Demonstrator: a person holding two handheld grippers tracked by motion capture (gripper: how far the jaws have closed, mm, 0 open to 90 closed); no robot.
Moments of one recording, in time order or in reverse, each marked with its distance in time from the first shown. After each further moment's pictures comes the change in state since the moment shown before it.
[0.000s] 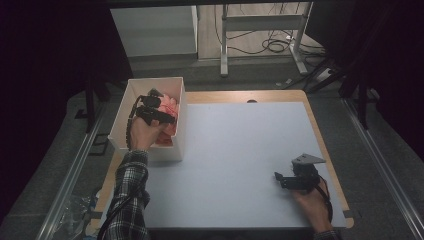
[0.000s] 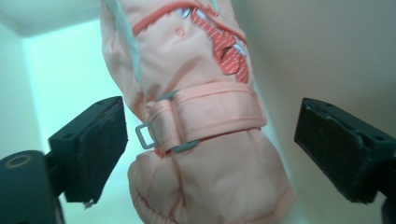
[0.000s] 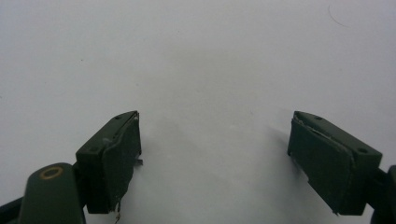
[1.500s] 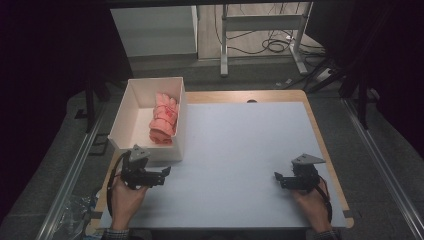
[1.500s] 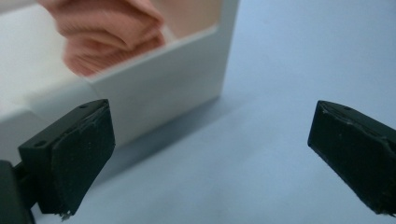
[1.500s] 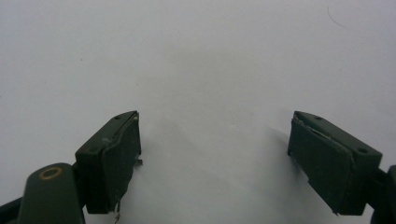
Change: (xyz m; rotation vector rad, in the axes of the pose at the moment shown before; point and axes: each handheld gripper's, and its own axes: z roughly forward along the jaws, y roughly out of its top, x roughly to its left) left arm -0.047 -0.186 -0.054 -0.308 -0.148 0.179; right arm 0.000 0.000 0.000 -0.002 -0.003 -0.005
